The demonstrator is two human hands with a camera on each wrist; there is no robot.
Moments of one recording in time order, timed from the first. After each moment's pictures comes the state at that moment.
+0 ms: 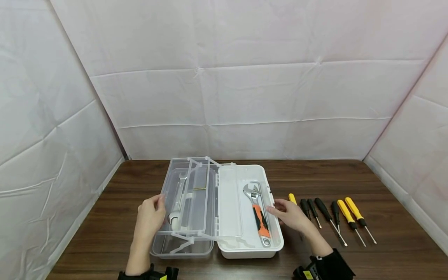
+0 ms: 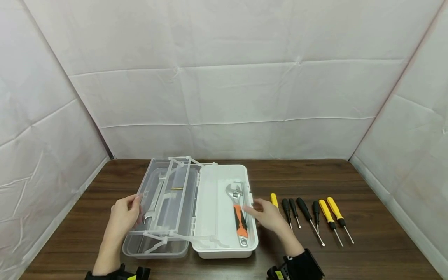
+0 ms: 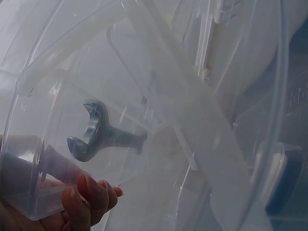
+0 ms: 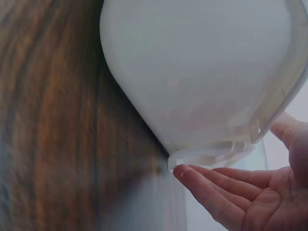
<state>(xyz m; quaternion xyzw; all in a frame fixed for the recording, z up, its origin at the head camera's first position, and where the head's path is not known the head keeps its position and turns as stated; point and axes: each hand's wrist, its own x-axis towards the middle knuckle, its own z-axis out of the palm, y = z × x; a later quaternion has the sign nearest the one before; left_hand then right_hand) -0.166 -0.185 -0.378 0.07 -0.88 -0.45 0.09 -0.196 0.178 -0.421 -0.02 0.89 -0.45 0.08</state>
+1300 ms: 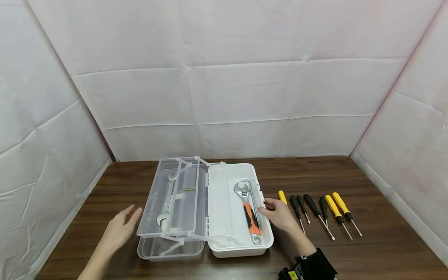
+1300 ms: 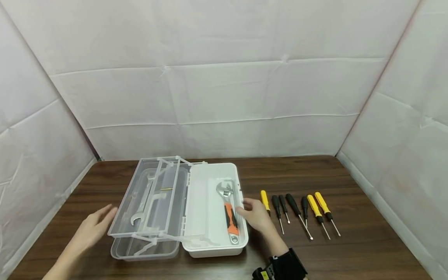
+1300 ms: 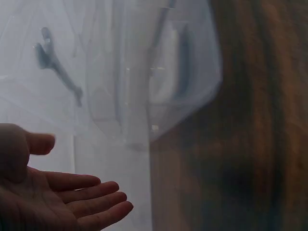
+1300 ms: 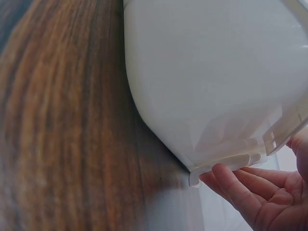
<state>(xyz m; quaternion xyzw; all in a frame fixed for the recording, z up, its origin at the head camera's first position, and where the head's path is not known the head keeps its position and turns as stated) -0.157 -0.239 -0.396 -0.01 -0.94 -0.35 -0.01 -0.191 0.169 -0.433 -0.02 0.87 -0.48 0.00</state>
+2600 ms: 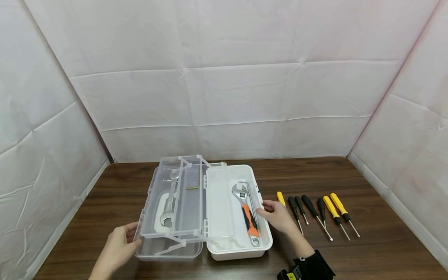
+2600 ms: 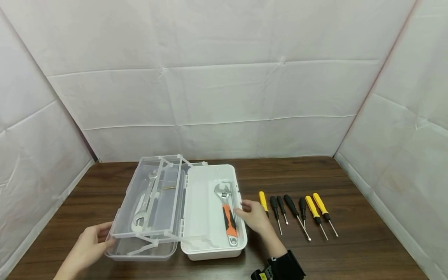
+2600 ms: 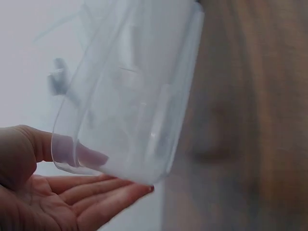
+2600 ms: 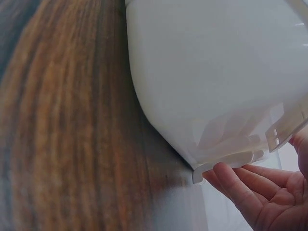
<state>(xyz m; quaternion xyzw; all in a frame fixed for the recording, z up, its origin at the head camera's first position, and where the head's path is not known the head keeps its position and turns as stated) -0.134 -0.222 -0.400 -0.03 -0.90 -0.43 0.02 -0.193 0.171 -0.436 -0.01 0.86 -0.50 0.01</state>
